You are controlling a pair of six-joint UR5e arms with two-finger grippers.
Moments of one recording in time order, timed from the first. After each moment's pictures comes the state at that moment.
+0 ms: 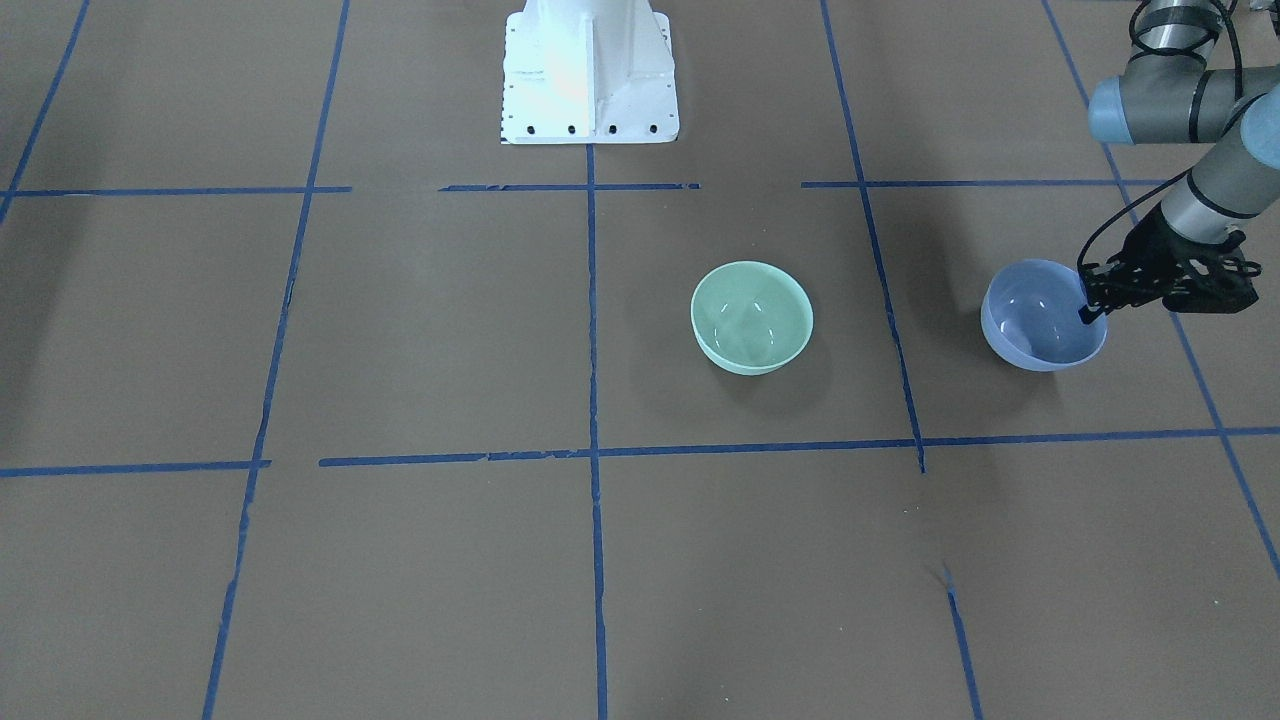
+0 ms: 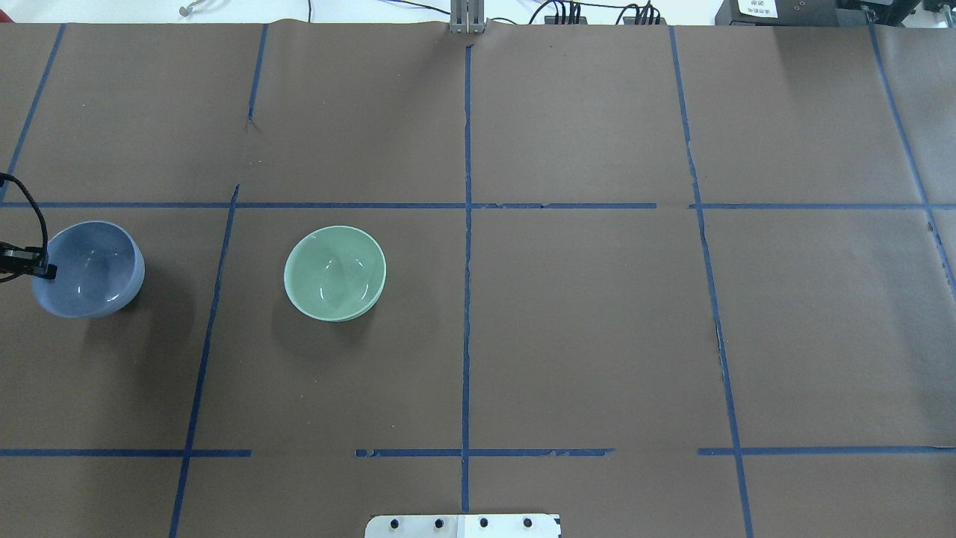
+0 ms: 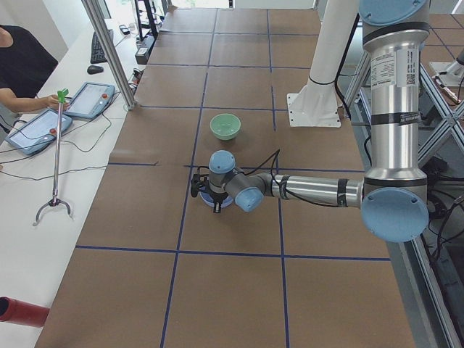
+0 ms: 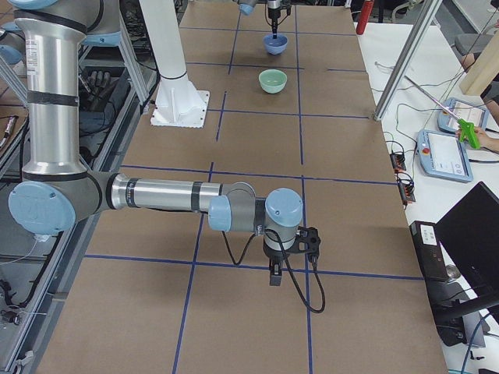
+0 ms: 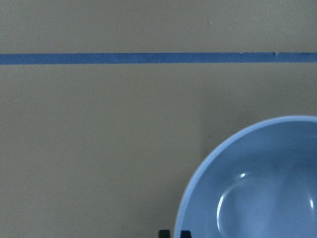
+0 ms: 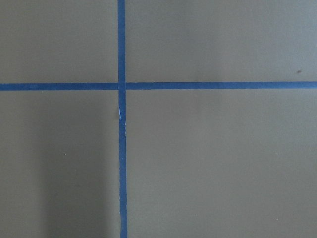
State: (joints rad) left arm -1.03 -1.47 -1.64 -2.25 -2.18 -0.77; right arm 1.58 -1.63 1.62 -1.55 2.27 0.03
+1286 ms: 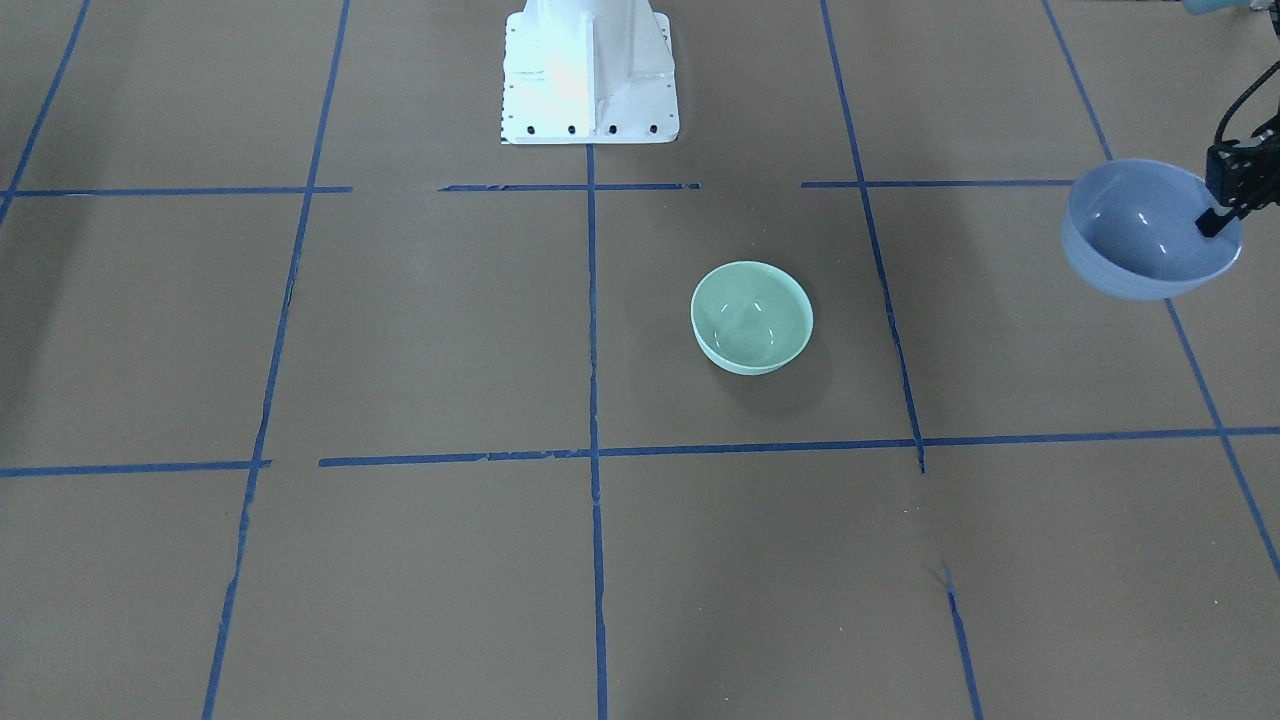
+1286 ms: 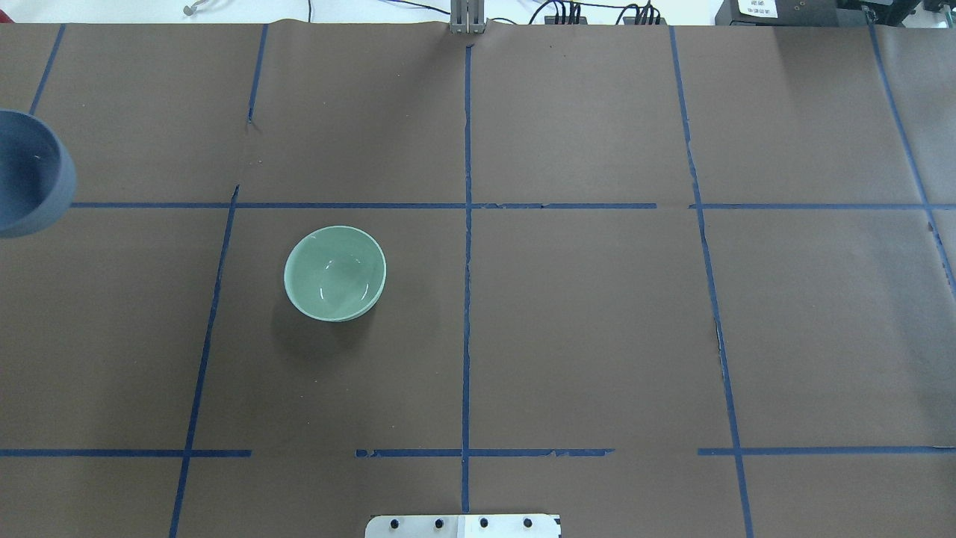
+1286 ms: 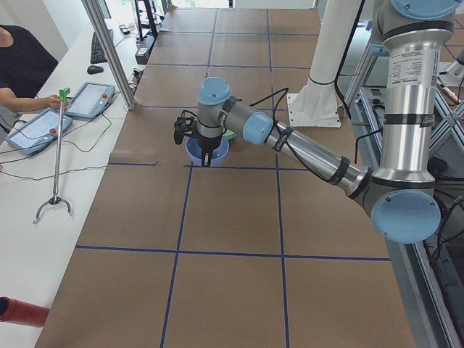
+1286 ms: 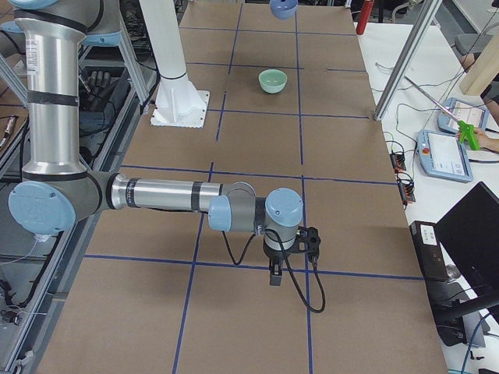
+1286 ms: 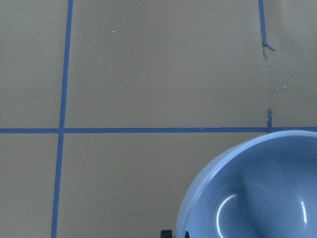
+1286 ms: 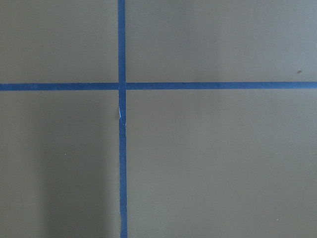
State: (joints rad) left arm -1.30 -1.57 -2.10 -1.55 -2.32 -0.58; right arm 1.58 -1.63 1.62 -1.55 2.27 0.03
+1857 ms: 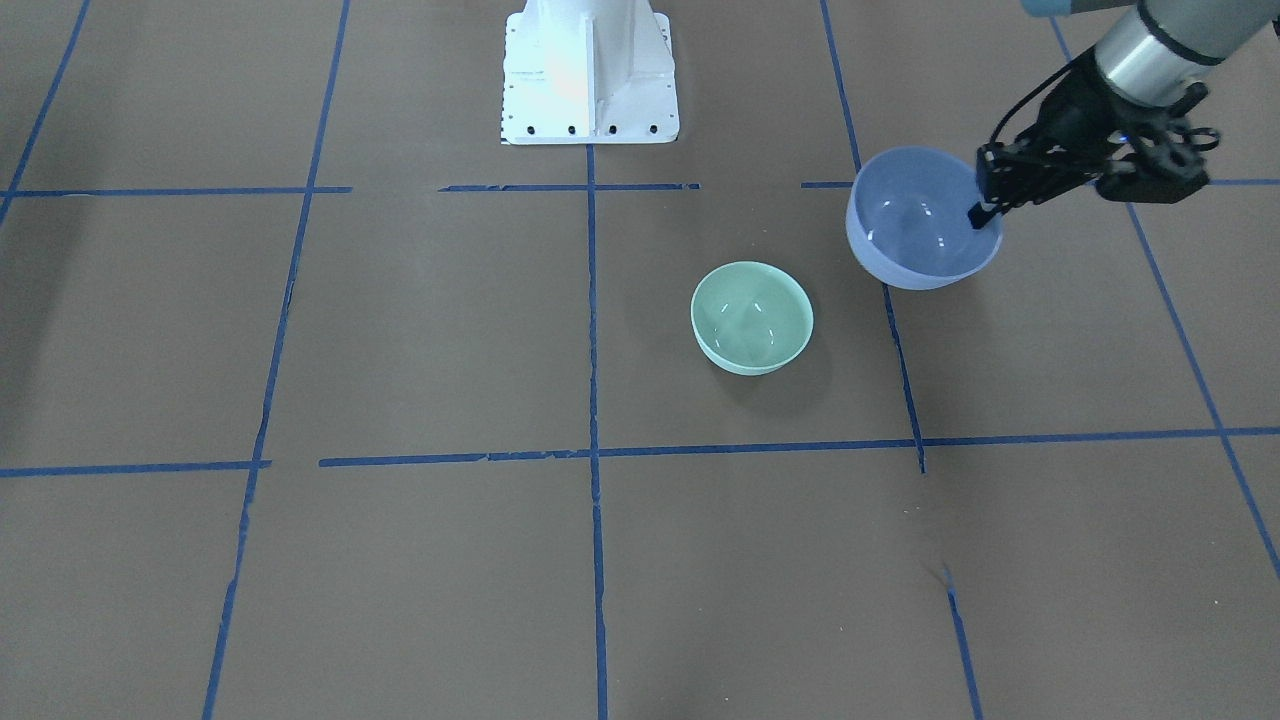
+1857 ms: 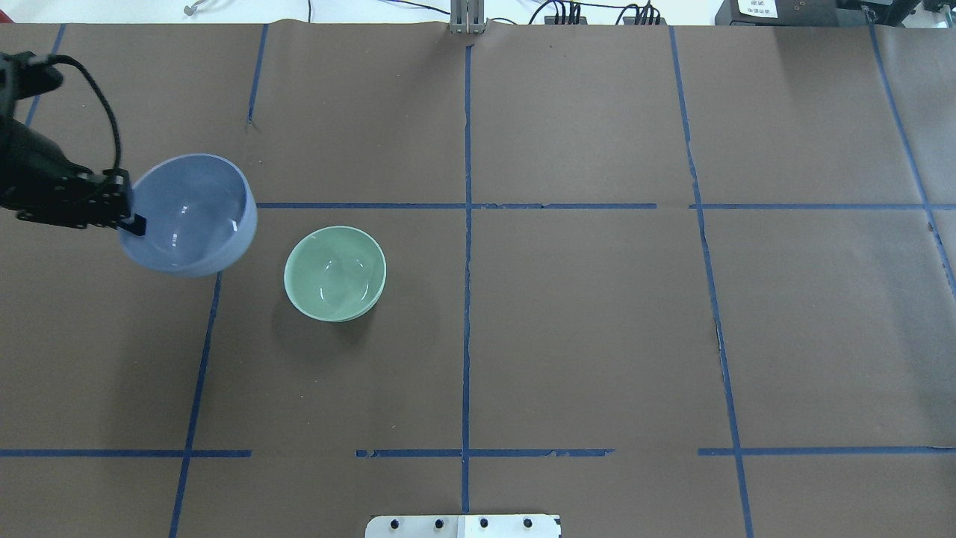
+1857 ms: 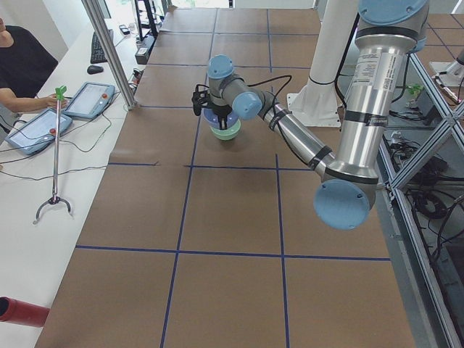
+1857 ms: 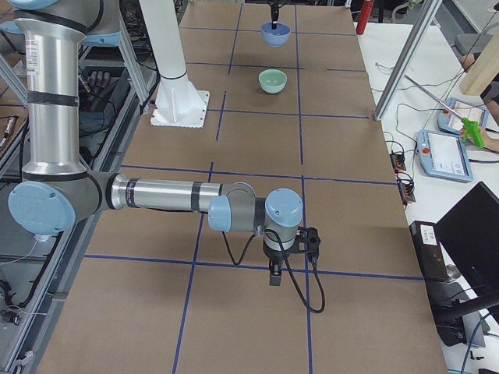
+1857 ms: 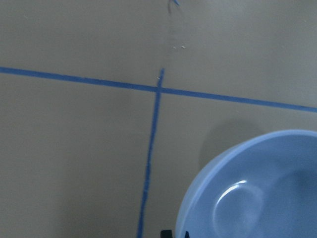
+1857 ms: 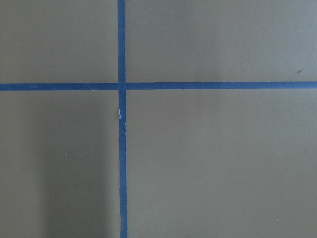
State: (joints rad) left arm -0.96 -1.76 -2.08 -1.67 -2.32 -1.08; right arm 1.58 -1.63 1.62 -1.55 2.28 0.03
